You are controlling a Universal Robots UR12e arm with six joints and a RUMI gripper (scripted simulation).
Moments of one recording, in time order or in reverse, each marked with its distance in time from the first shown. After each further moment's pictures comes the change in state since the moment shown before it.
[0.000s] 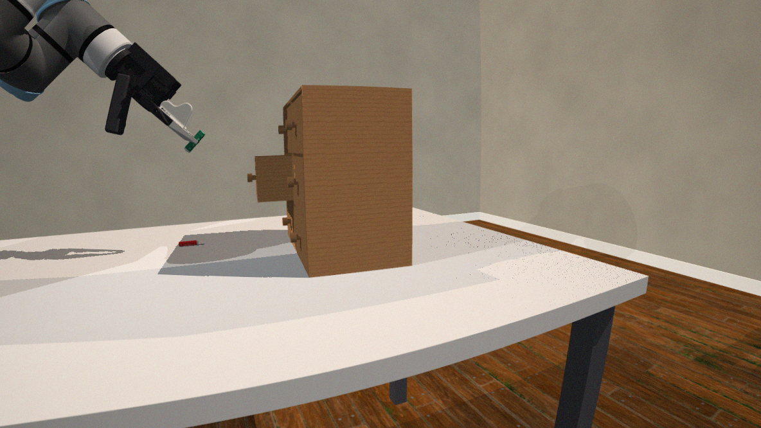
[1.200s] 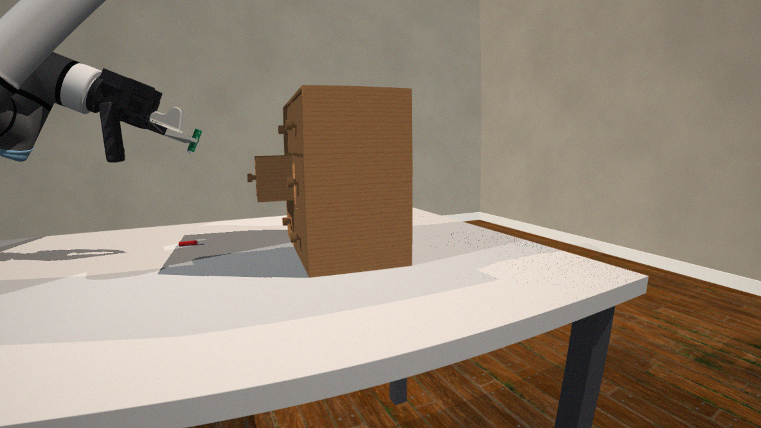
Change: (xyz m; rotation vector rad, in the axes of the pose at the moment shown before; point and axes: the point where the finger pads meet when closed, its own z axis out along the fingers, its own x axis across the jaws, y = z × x) arm 0.000 -0.003 0.000 -0.349 0.000 0.000
